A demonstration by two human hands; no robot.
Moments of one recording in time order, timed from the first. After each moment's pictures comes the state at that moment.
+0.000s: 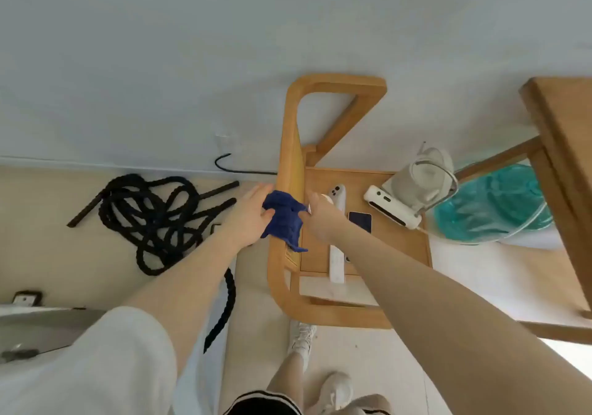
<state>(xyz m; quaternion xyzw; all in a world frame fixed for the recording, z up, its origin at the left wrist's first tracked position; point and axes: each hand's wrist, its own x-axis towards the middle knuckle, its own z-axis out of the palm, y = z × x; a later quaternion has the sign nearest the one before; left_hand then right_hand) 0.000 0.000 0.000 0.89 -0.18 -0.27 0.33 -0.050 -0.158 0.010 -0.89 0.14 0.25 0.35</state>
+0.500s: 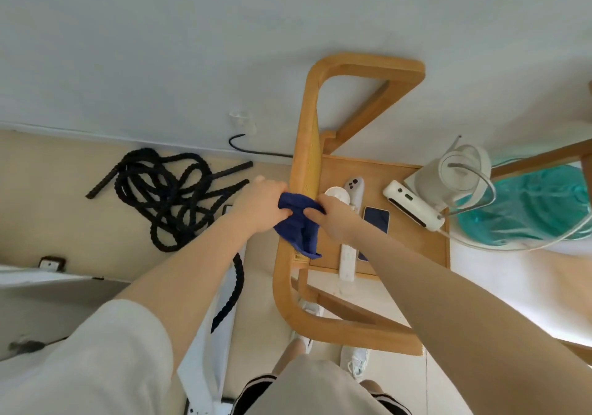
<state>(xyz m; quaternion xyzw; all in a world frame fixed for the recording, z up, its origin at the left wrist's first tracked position) 0.034 -0.018 0.007 0.92 -0.21 -0.28 0.17 -0.028 -0.174 -0.014 -0.85 0.13 0.29 0.42</state>
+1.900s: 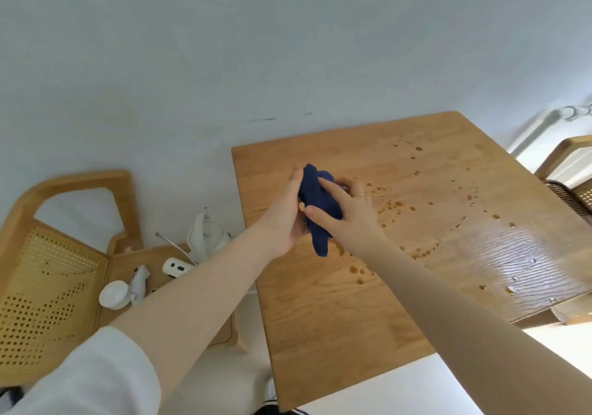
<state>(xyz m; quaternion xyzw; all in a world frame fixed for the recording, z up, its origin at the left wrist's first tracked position) -0.262 -0.615 0.192 0.52 -0.12 -0.50 0.68 -0.349 -0.707 0.186 -0.87 0.23 -0.09 0.42</state>
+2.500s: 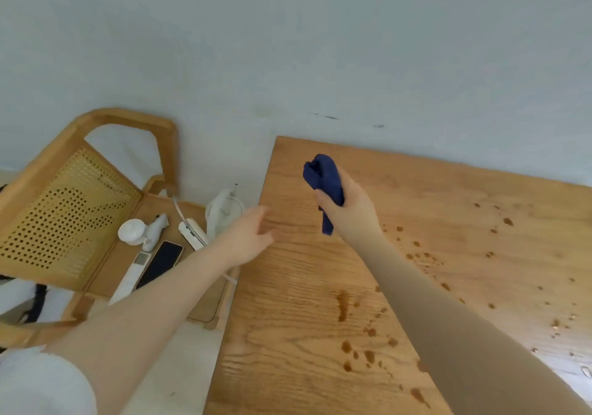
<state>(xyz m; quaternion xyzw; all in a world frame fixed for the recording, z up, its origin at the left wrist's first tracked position) -0.186 -0.597 0.100 0.88 -0.13 -0.27 0.36 -0.217 -0.784 0.141 -0.88 0.11 -0.02 0.46</state>
